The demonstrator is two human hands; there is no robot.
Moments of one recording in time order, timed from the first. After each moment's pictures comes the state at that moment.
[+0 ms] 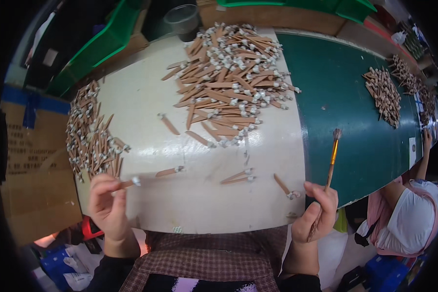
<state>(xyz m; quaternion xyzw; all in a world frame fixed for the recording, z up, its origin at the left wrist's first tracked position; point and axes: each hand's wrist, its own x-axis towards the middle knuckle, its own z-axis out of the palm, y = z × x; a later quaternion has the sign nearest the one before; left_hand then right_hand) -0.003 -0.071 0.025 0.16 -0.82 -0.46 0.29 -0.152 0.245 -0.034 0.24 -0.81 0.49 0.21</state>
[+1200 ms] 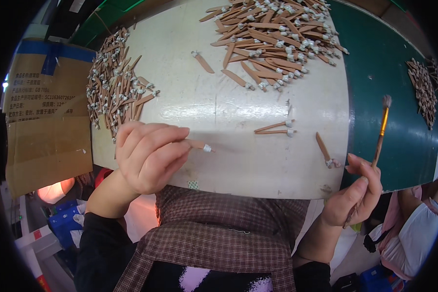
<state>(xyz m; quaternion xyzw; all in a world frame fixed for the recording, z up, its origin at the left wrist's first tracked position) -0.028 -0.049 0.028 -0.15 -0.95 -0.08 0.26 -0.151 0.254 -0.039 0.23 -0.77 0.55 0.24</state>
